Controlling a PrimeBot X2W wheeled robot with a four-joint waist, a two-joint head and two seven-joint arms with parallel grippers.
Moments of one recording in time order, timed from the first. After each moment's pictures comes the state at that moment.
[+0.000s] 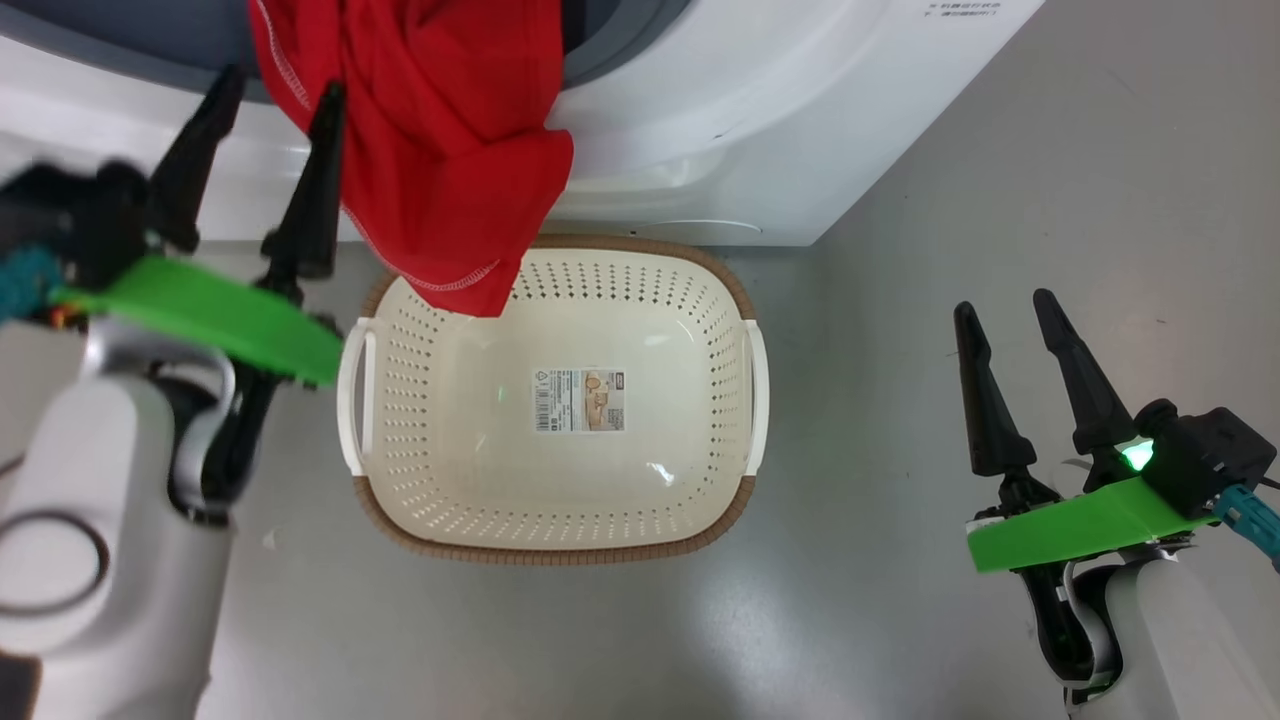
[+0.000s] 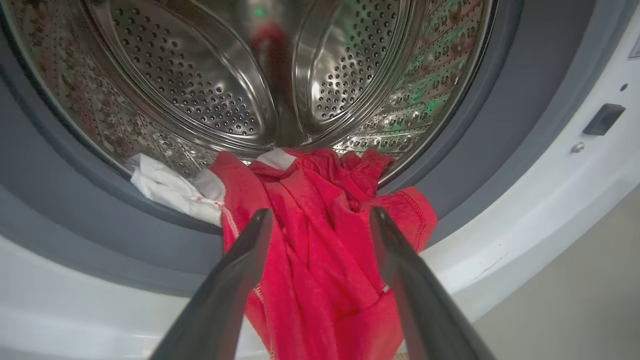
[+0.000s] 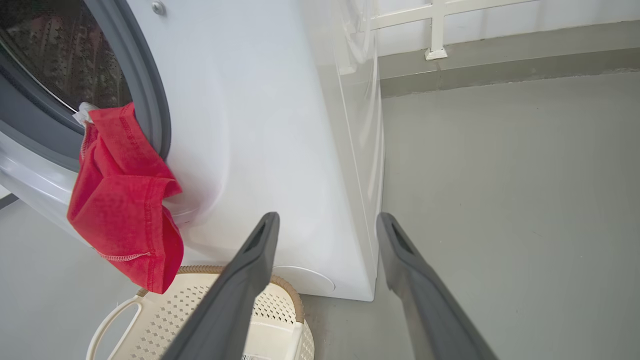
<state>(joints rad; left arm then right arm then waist) -0.70 0.22 -0.13 0.27 -0.41 -0.13 -0.06 -0.24 -0.05 0.02 0.17 0.35 0.12 -0.26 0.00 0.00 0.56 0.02</state>
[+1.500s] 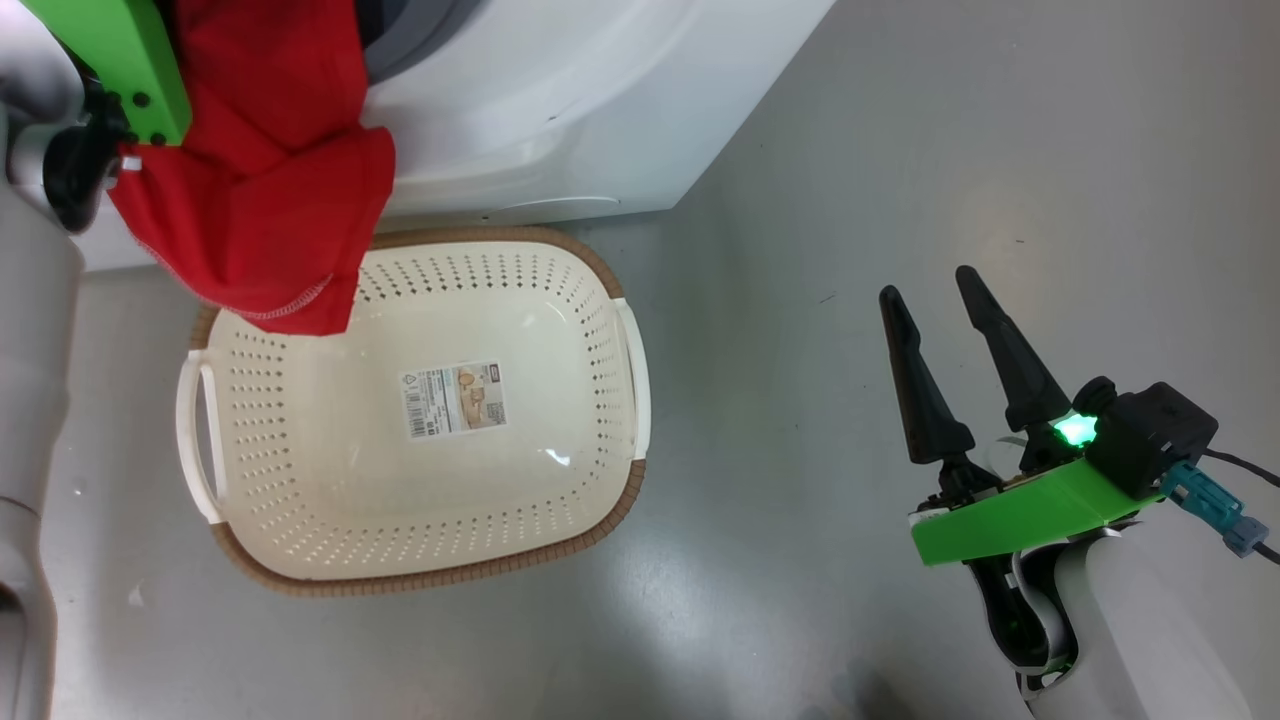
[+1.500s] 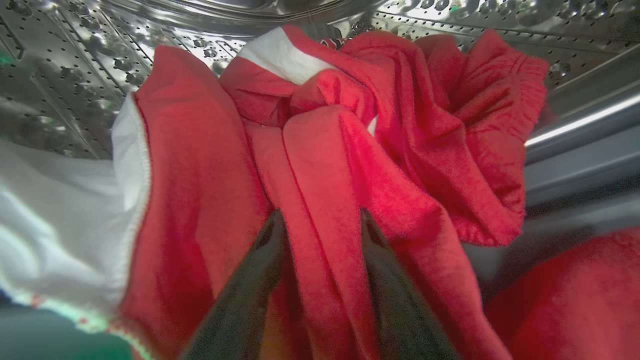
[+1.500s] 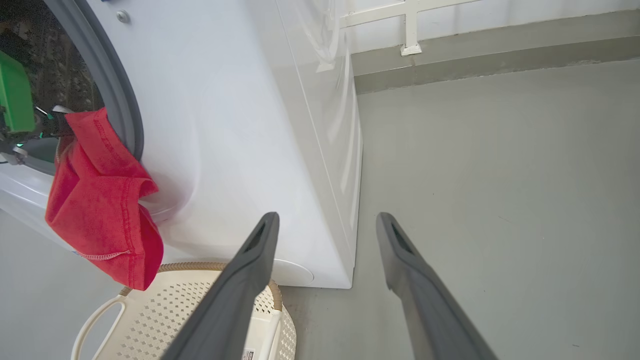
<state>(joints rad) -1.40 0.26 -0.36 1.16 -0.48 -0.13 0.22 -0.30 -0.05 0.14 0.17 0.41 0.12 -0.26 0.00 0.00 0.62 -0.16</state>
